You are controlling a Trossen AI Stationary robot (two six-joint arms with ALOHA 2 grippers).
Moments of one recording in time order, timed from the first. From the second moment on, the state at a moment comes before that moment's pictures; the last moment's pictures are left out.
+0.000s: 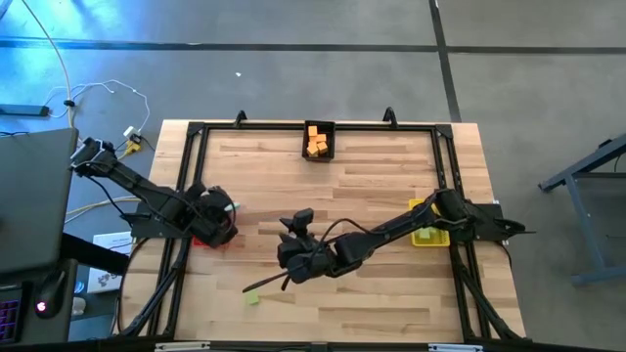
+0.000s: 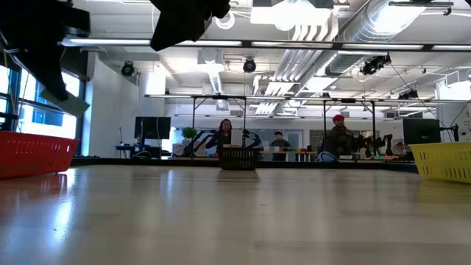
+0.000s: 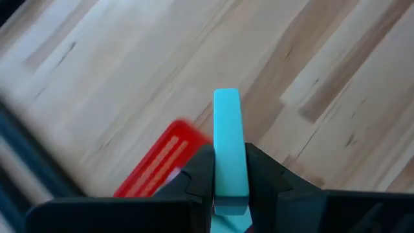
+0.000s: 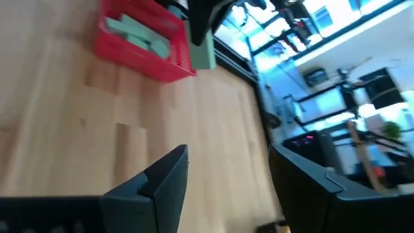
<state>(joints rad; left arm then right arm) -0.39 1.03 0.76 -1.21 -0.54 -1.16 0.38 2.15 1.79 -0.32 0.92 -0.31</state>
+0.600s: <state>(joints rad) -0.42 1.06 0.76 -1.35 -0.39 -1.40 0.38 2.15 1.79 -0.31 0.62 -0.06</state>
